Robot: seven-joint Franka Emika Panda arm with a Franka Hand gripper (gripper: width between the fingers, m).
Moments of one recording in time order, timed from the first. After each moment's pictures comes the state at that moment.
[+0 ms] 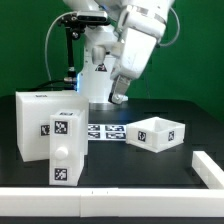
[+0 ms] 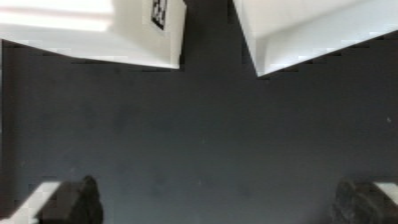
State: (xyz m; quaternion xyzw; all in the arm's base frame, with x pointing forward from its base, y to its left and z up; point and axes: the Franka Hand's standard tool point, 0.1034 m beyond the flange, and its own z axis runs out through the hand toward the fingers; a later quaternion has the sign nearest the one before) arm 0.468 0.002 0.099 0.71 0.67 -0.06 0.22
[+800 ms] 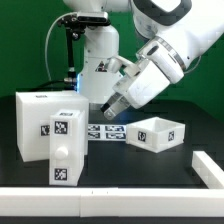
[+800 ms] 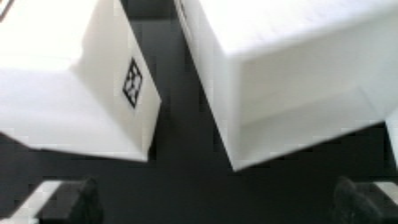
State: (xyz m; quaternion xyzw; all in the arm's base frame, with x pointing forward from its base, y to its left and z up) arm 0.463 -0.015 0.073 0.66 0.63 -0.25 0.32
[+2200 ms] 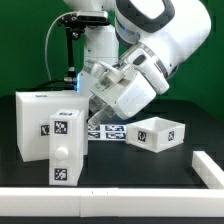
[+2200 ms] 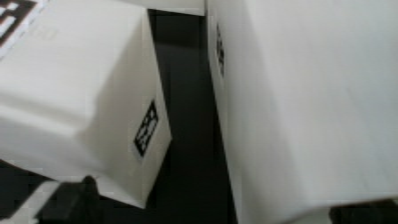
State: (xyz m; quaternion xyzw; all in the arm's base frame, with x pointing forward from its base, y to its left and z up) arm 0.468 -0.045 0.060 0.58 0.71 -0.24 0.31
